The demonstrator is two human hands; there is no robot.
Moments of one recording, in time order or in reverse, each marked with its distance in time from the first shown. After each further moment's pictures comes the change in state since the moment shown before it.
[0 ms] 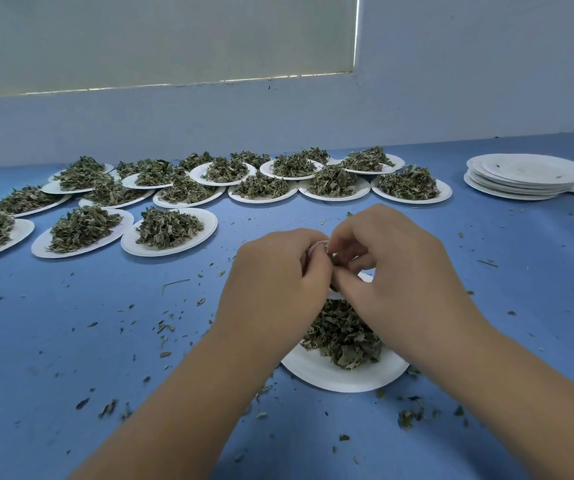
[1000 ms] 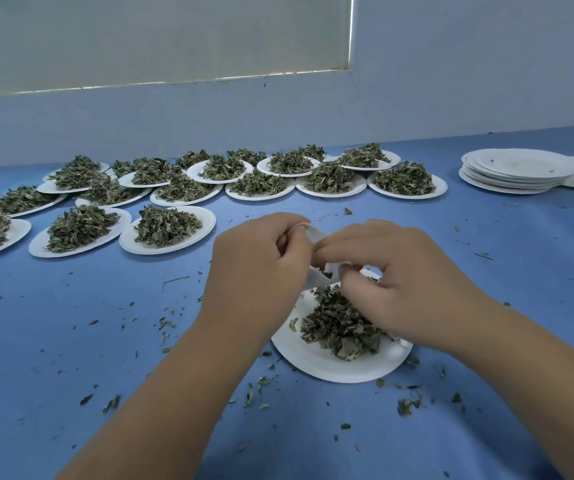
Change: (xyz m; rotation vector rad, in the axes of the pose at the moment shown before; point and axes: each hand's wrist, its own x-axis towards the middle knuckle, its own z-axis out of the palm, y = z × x) left_hand 0.003 -0.003 -0.011 -0.102 0.092 -0.094; right_hand 0.002 0.005 -0.013 -0.003 -0.251 -0.154
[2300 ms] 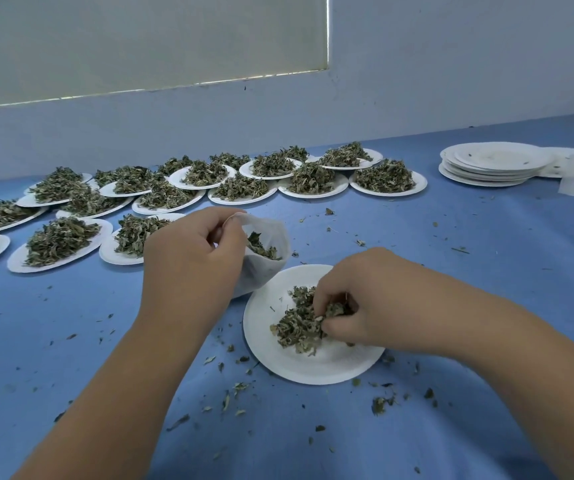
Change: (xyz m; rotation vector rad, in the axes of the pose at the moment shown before) left_hand 0.010 -0.013 -0.016 0.050 0.081 -0.024; right_hand -0.009 0.007 -0.013 -0.146 -0.406 0.215
